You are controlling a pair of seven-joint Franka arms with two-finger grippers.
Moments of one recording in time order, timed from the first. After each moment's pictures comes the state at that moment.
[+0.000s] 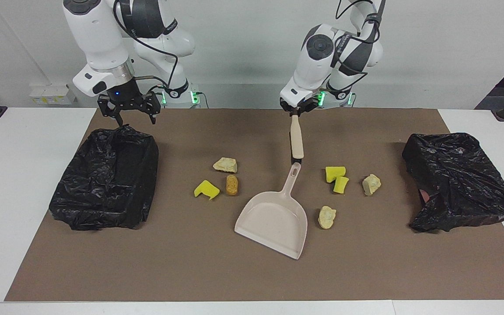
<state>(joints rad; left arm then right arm) -0.61 -0.17 0.02 -2.12 -0.14 1.76 -0.50 0.15 -0.12 -0.04 -1.83 -0.02 1.72 0.04</state>
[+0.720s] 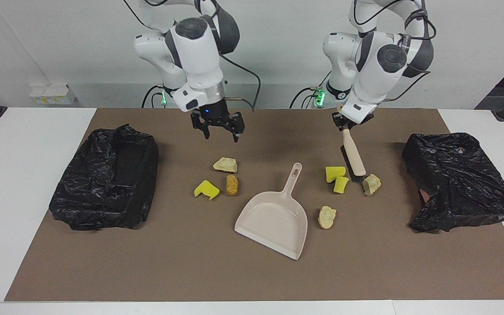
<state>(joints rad) -0.26 -0.14 0.02 -2.10 -0.04 1.74 -0.28 0.17 0.14 0.33 -1.79 0.05 2.04 0.78</state>
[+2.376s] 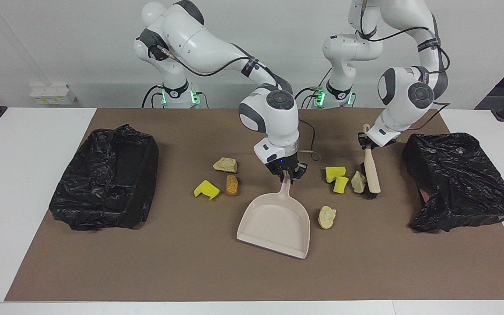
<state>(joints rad) -0.11 -0.07 -0.01 -2.29 -0.01 1.98 0.06 0.29 0.66 0.50 -1.39 -0.32 2.15 1.12</state>
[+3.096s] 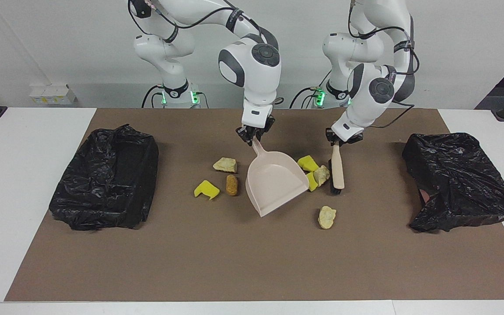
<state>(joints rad) -0.27 -0.07 0.00 -2.26 -0.12 2.01 -0.06 0.19 0.21 0.51 -1.76 -0.17 1.83 0.00</state>
